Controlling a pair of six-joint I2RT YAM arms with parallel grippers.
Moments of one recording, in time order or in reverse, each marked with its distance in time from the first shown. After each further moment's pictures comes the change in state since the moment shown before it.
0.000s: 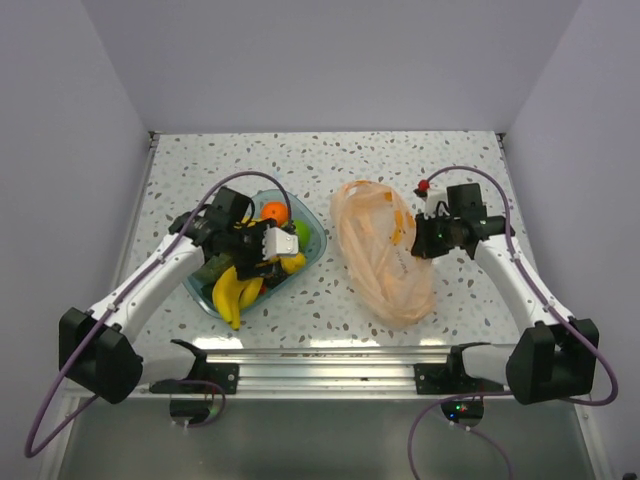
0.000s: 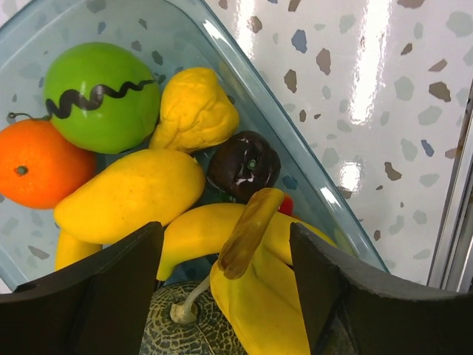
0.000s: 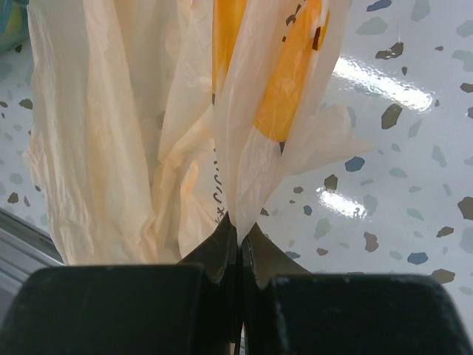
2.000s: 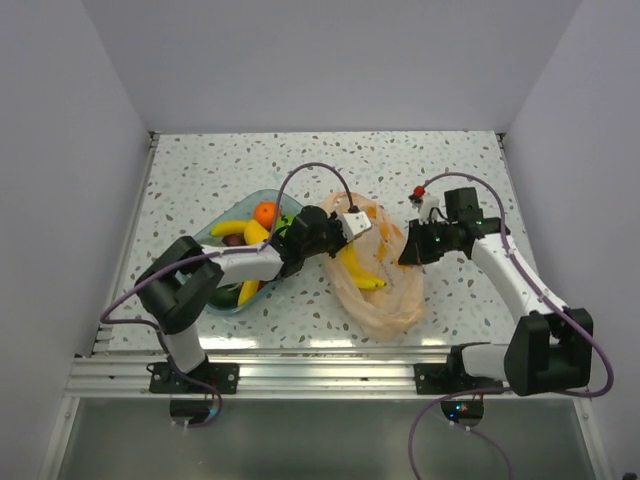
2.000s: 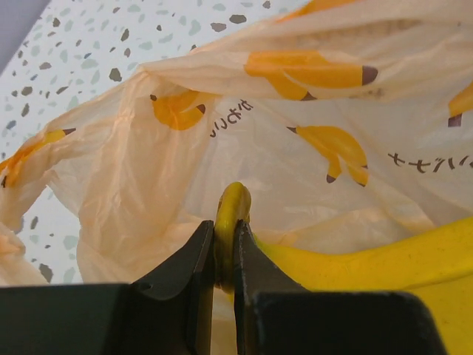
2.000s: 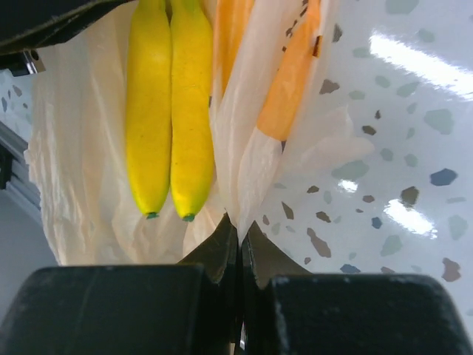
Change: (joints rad) left arm -0.376 0.515 -0.095 1.302 -0.299 -0.637; right arm -0.011 0.061 -0.045 0.008 -0.247 0.035
